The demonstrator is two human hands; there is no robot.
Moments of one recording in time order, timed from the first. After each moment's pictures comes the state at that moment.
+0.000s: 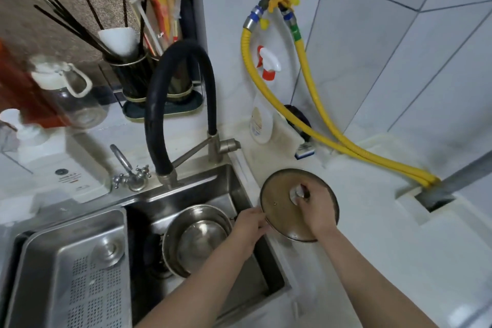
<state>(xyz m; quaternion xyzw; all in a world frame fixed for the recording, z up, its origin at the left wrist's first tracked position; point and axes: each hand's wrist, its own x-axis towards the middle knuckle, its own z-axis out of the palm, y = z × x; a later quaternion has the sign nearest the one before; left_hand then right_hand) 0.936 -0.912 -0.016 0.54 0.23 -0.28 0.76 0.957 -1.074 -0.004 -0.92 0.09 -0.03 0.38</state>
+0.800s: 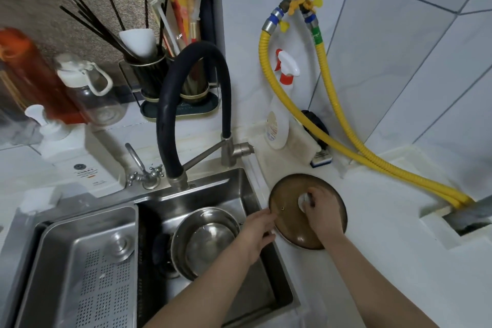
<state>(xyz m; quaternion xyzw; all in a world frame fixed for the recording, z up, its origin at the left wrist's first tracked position) 0.948 -0.905 -0.035 0.51 0.27 -0.27 0.77 0.983 -1.071 -0.034 -0.95 0.09 -0.01 0.29</state>
